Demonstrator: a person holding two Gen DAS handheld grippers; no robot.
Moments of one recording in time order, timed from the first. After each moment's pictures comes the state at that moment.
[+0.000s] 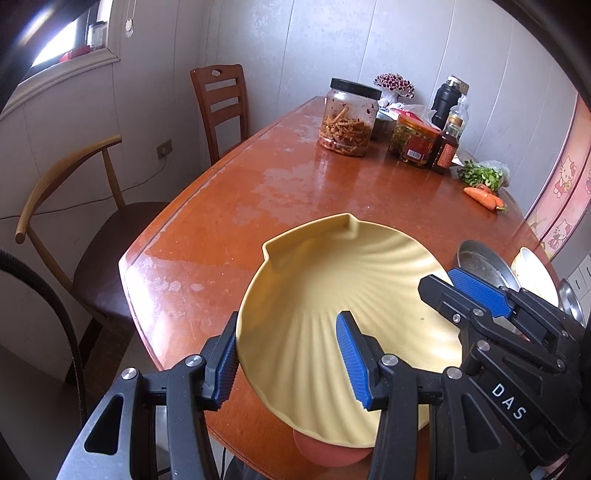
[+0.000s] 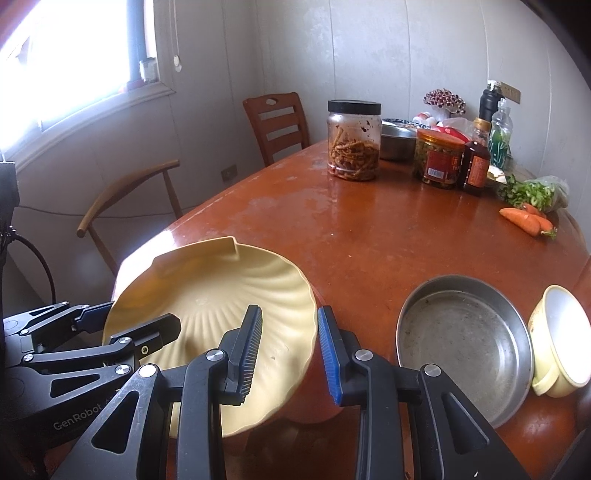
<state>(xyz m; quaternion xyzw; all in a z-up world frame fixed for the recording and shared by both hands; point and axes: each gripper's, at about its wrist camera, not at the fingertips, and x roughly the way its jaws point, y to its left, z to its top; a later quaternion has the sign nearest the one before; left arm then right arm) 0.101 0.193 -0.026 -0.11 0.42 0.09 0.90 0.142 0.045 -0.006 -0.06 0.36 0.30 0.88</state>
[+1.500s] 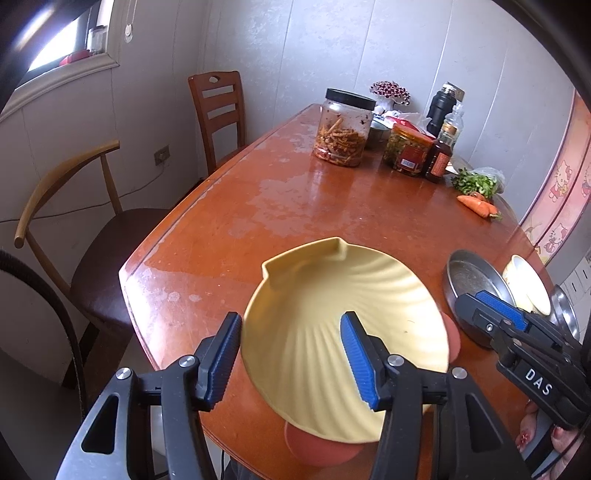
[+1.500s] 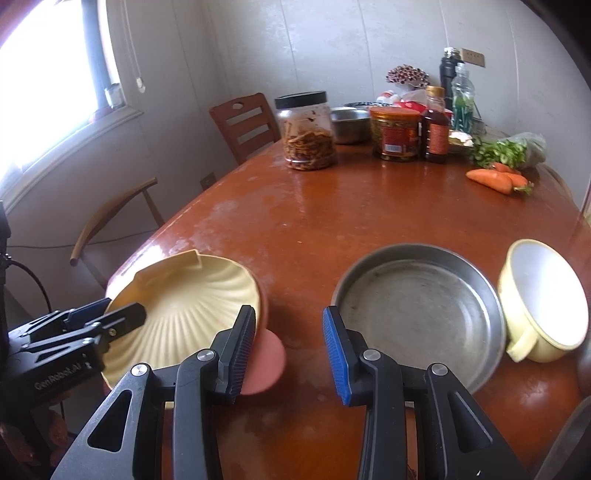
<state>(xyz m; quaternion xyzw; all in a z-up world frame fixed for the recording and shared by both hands) 0.097 0.191 -0.014 -0.12 0.40 0.08 0.91 0.150 -0.010 -0.003 0.00 0.39 0.26 0.88</state>
